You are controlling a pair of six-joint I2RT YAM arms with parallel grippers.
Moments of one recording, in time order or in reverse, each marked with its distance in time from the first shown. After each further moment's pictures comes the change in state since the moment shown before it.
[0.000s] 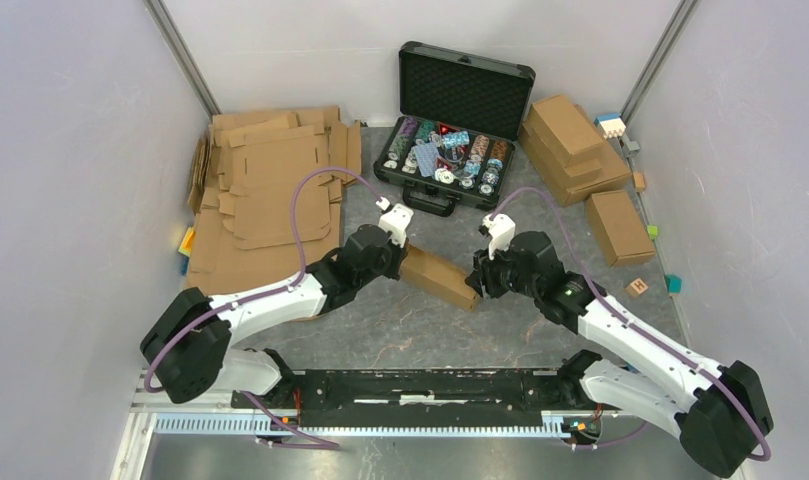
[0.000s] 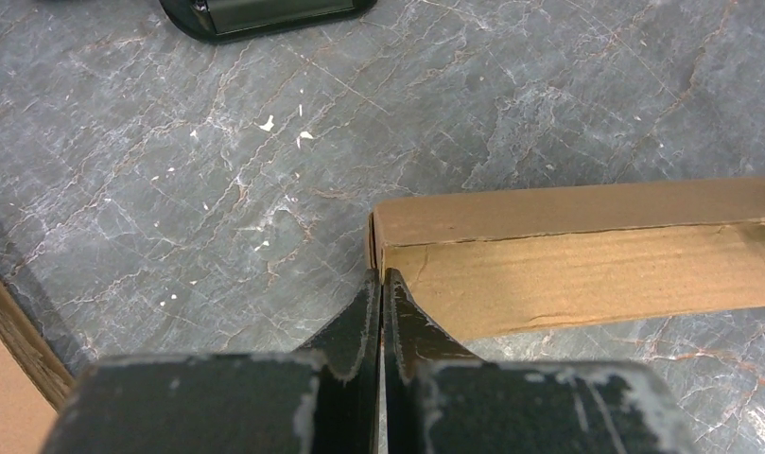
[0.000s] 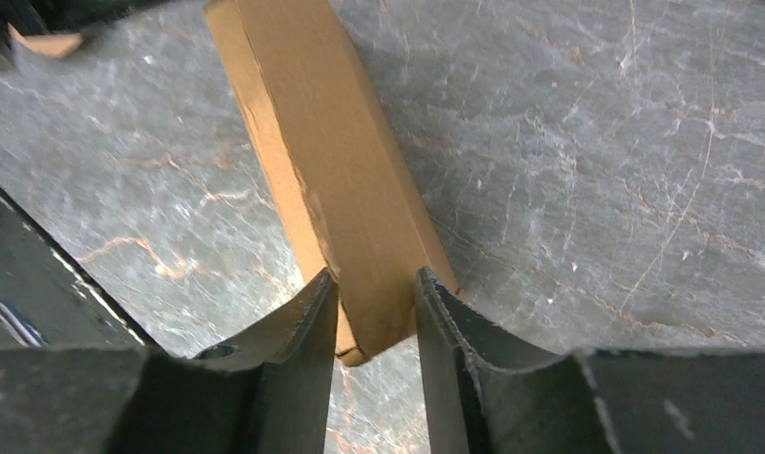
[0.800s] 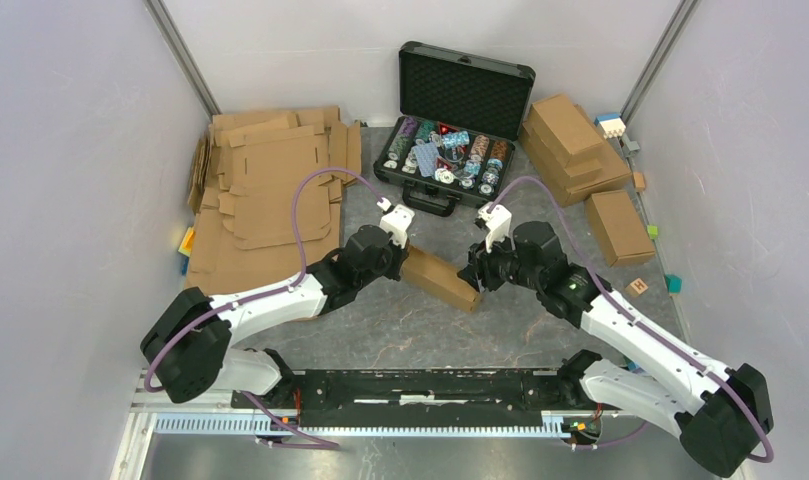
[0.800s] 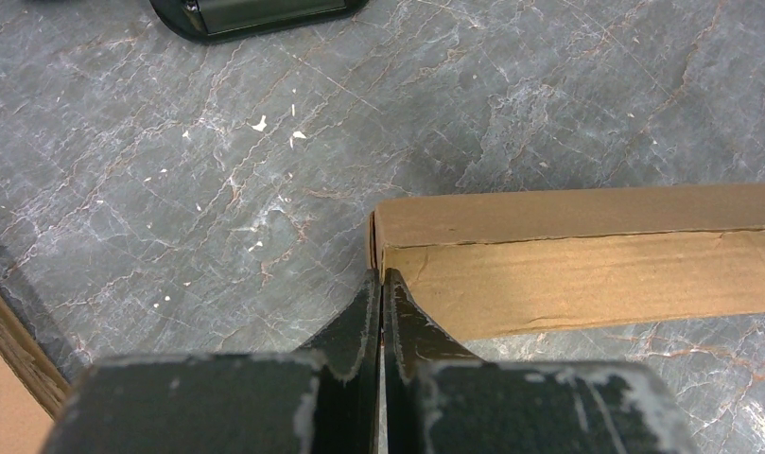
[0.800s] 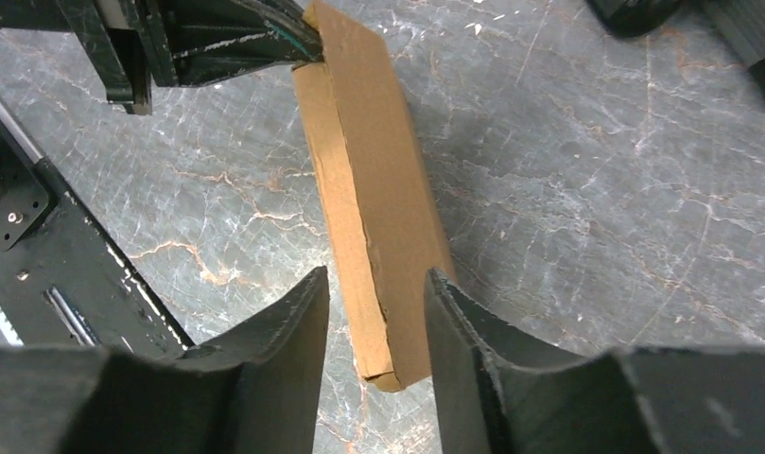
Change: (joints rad) left arm -0.007 0.003 0.000 0.002 0.002 0.000; right arm 0.000 0.001 0.092 -0.029 -0.074 -0.062
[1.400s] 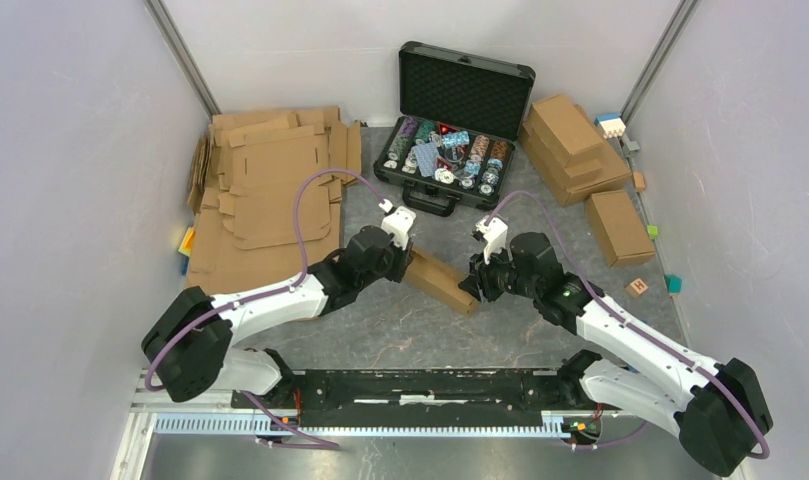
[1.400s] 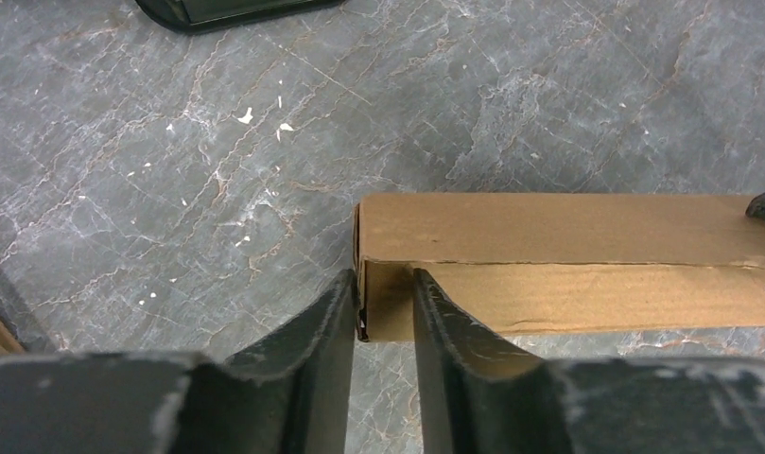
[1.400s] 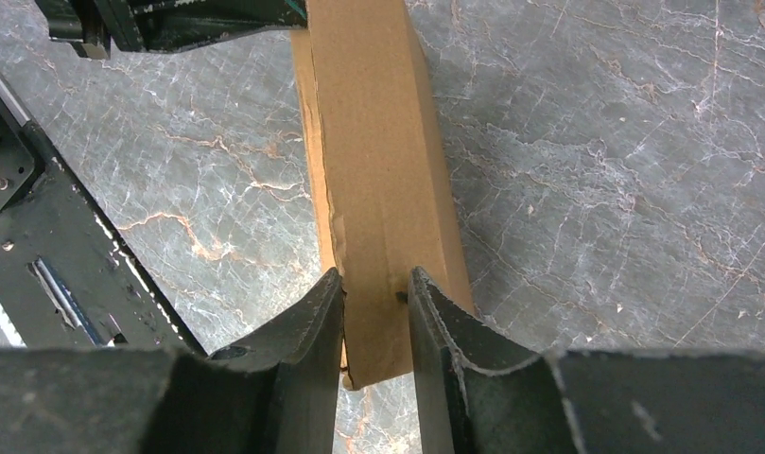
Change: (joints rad) left arm -0.005 0.005 0.000 -0.007 0.004 -0.002; right arm 0.000 0.010 -0.126 0.098 -0.058 0.007
